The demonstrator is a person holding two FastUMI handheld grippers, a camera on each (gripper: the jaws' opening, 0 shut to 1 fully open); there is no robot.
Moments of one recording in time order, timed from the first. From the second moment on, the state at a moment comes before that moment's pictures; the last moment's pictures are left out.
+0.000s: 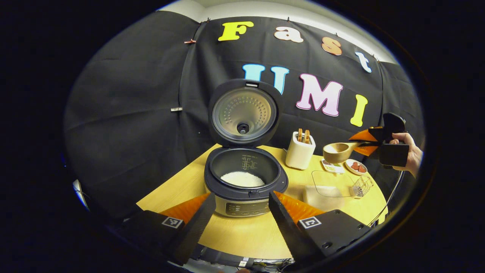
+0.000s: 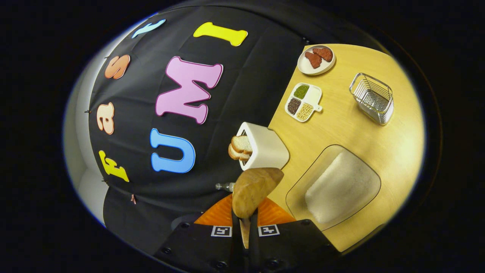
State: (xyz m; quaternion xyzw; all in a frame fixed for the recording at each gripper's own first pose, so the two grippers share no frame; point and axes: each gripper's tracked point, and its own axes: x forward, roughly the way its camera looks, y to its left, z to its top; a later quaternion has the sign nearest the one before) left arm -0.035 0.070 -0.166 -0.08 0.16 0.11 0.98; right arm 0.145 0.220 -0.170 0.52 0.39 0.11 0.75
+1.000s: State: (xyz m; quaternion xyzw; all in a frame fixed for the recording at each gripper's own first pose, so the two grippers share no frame) left arm -0.070 0.158 -0.189 -0.10 0.17 0.19 0.96; right arm 0.076 0.448 -0.172 0.25 0.35 0.33 0.84
